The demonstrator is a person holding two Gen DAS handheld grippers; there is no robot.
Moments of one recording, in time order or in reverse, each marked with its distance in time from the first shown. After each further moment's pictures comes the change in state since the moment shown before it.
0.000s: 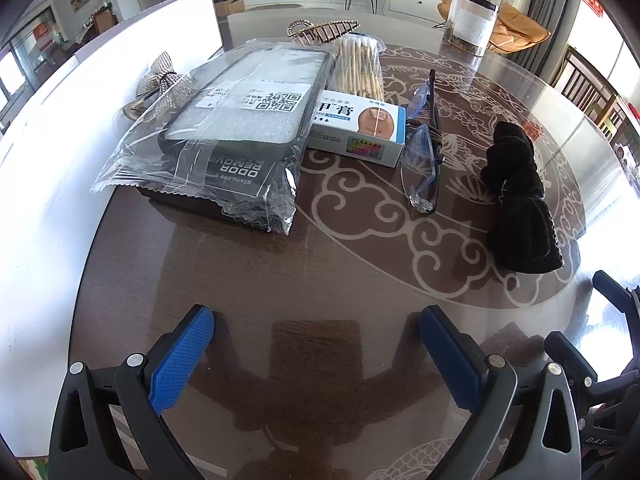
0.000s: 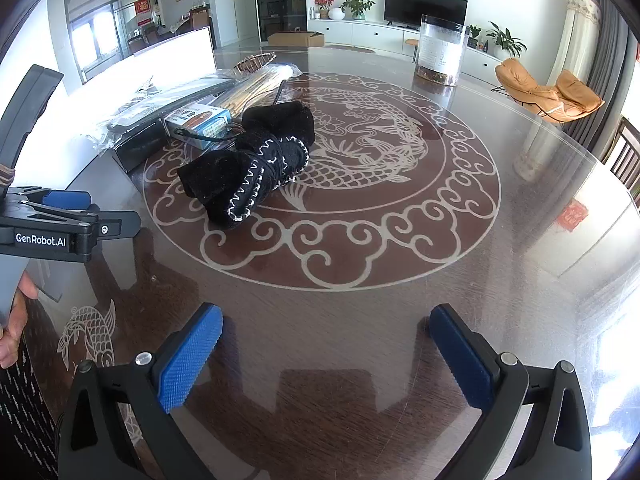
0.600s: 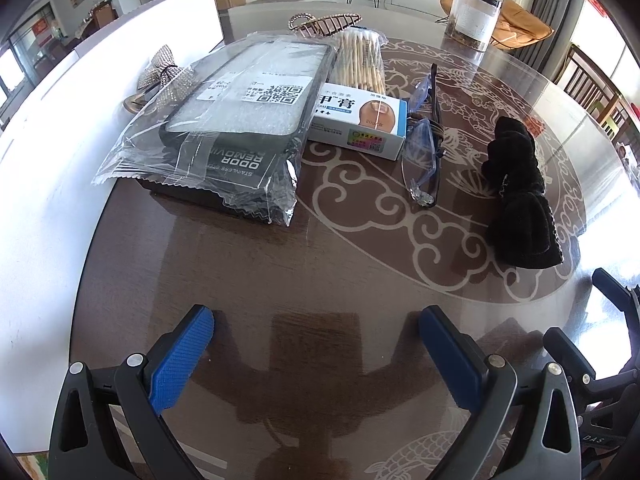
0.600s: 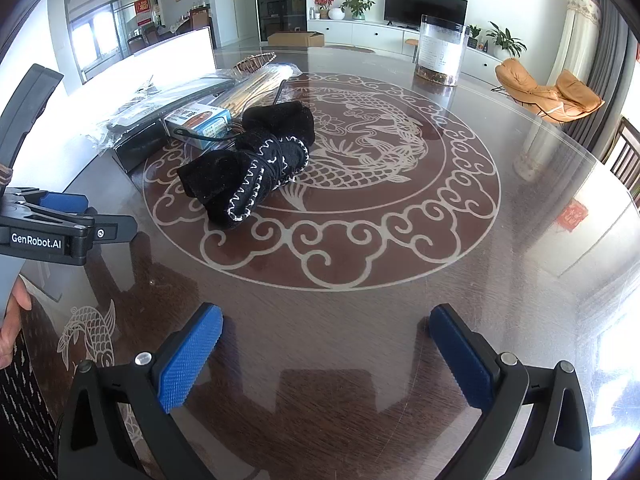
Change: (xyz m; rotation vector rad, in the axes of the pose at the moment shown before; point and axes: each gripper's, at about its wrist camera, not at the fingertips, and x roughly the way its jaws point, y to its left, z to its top) left arm -0.003 0.001 -0.005 -0.005 0.022 0.003; right arm 0.000 0.000 0.000 0.000 0.000 0.000
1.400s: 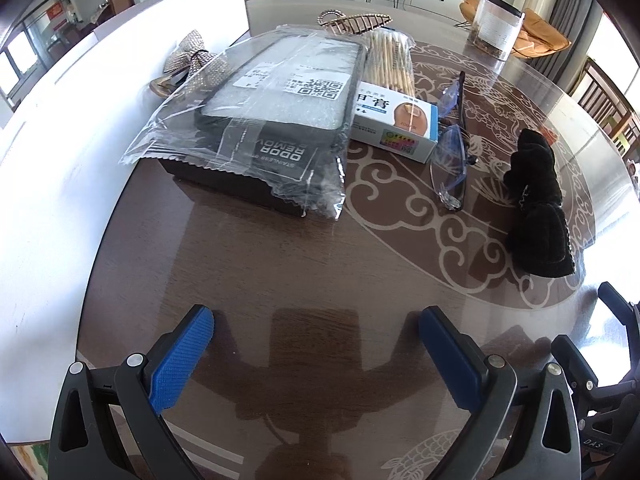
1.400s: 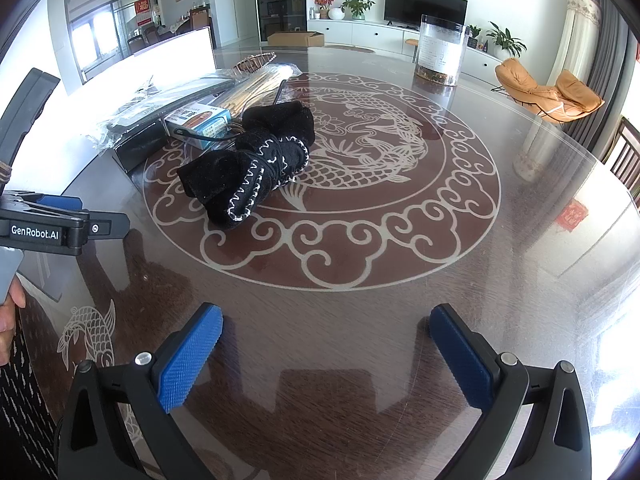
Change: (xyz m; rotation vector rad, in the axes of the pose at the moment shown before) left arm 0.001 0.014 0.000 -0.068 0.016 0.026; right arm 0.000 0.000 0.000 0.000 0.000 0.000
